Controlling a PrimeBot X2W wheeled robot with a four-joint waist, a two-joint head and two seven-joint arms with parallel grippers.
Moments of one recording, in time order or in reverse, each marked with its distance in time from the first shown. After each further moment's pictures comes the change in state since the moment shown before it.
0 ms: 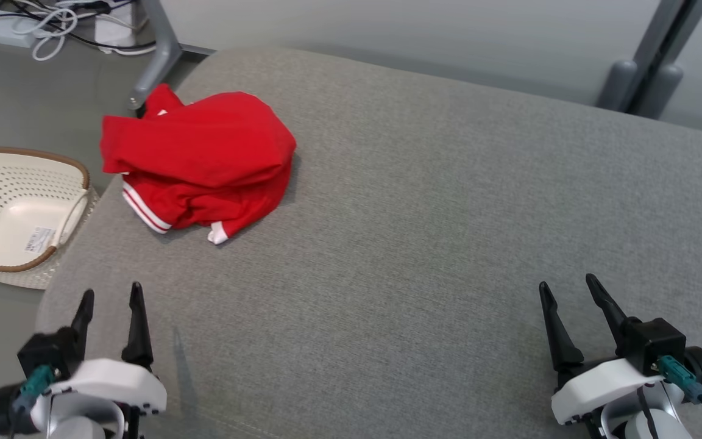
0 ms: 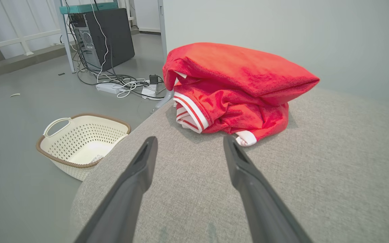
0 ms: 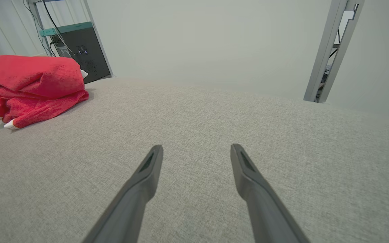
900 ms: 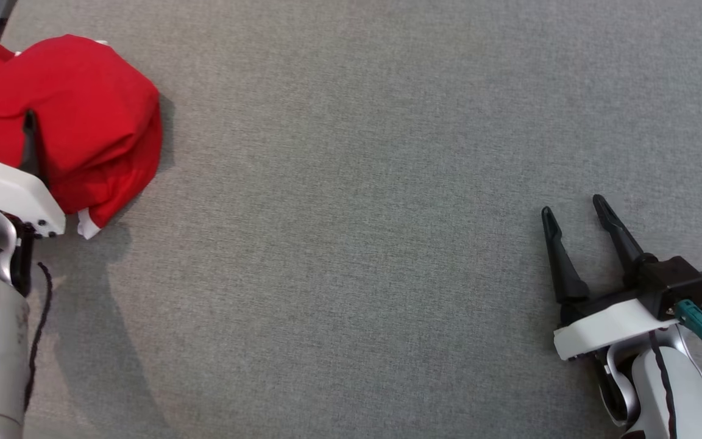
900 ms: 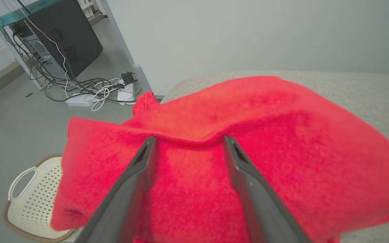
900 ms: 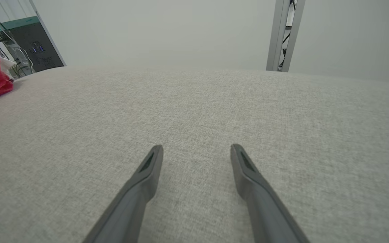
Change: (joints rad) left arm -0.653 0.219 -0.026 0.463 0.030 -0.019 0.097; right arm -0.135 -0.022 0.010 -0.070 -0.022 0.000 -0.003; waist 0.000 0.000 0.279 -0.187
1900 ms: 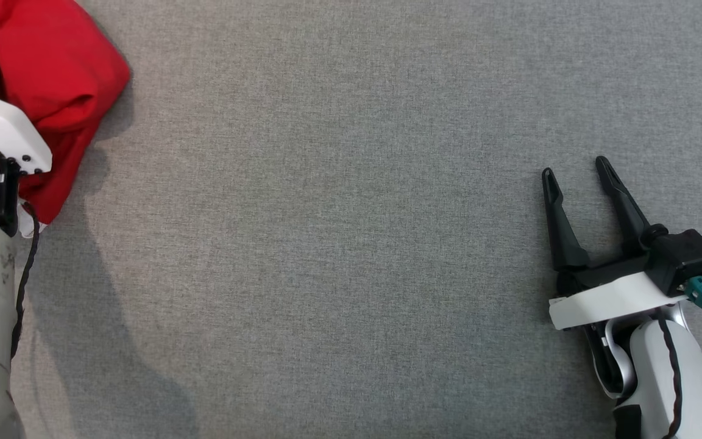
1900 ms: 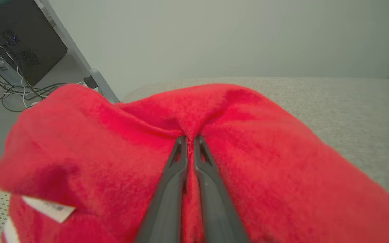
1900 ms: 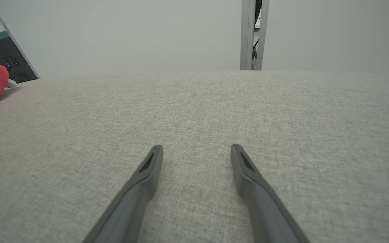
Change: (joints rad) left arm -0.208 0.018 -0.063 0.135 -0.018 0.003 0.012; right arm -0.061 0.035 -0.022 -0.032 0.014 0.004 -0.008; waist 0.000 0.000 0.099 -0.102
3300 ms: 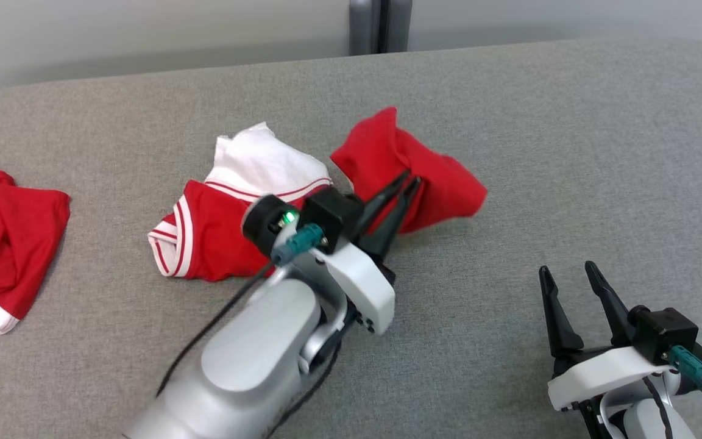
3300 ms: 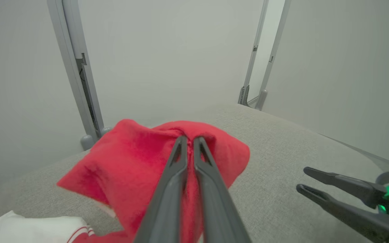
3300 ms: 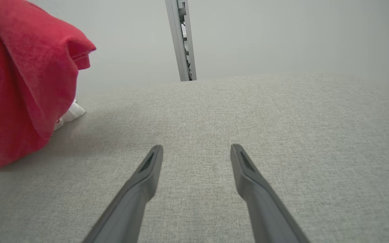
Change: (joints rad) left arm 0.288 -0.243 -0.895 -0.567 -0.427 0.078 -0.047; right arm 0.165 -0.003 0.019 0.085 0.111 -0.004 0.009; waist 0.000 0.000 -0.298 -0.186
